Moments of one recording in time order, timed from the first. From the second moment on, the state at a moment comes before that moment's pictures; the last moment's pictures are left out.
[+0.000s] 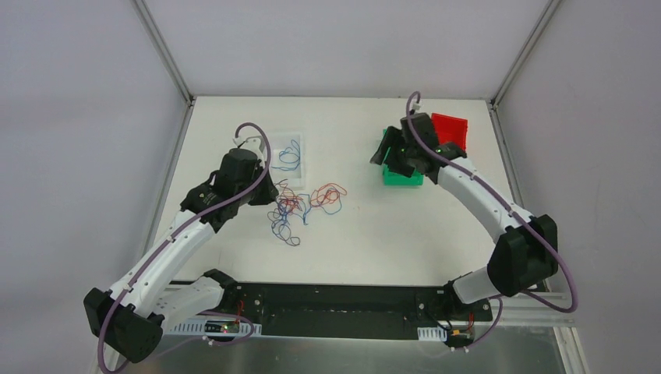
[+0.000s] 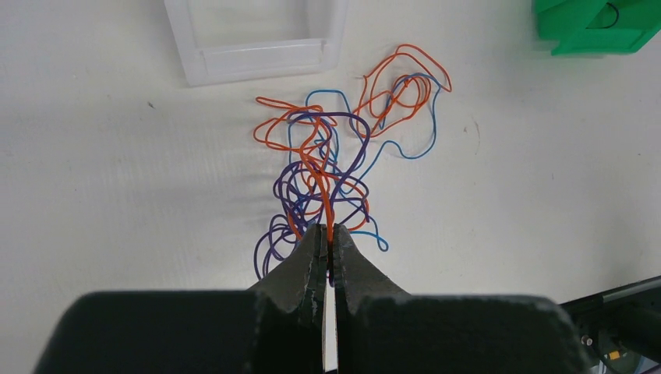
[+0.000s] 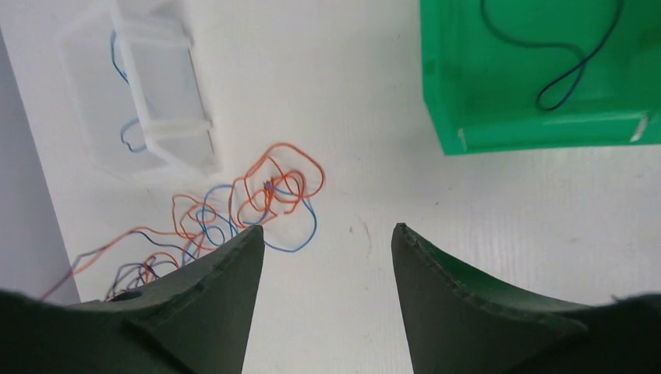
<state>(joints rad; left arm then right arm) -0.48 0.98 0.93 -0.65 -0.08 -0.48 0.42 1.47 1.26 -0.58 0.01 0.72</state>
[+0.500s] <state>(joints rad) -0.48 0.88 0.82 -0.65 -0.14 -0.51 0.73 1.56 1.05 -0.44 0.10 0.83</state>
